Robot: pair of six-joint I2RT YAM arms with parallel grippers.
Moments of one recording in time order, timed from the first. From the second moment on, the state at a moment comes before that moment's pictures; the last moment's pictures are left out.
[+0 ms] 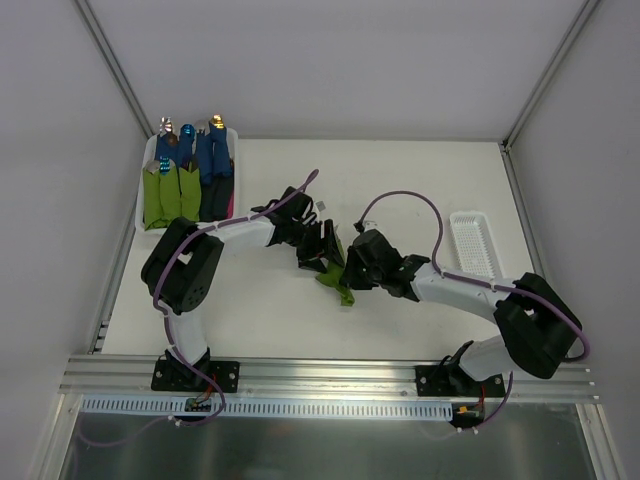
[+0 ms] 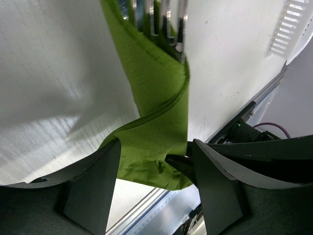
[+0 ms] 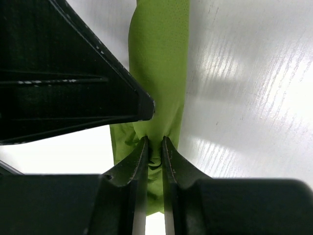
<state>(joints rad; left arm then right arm) -0.59 1.85 1.13 -0.29 0.59 -0.76 0.84 1.43 0.75 -0.16 0.06 0.72</state>
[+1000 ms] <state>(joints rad) -0.60 1.85 1.15 -0.29 0.65 -0.75 0.93 1.43 0.79 -0.21 0.12 0.58</state>
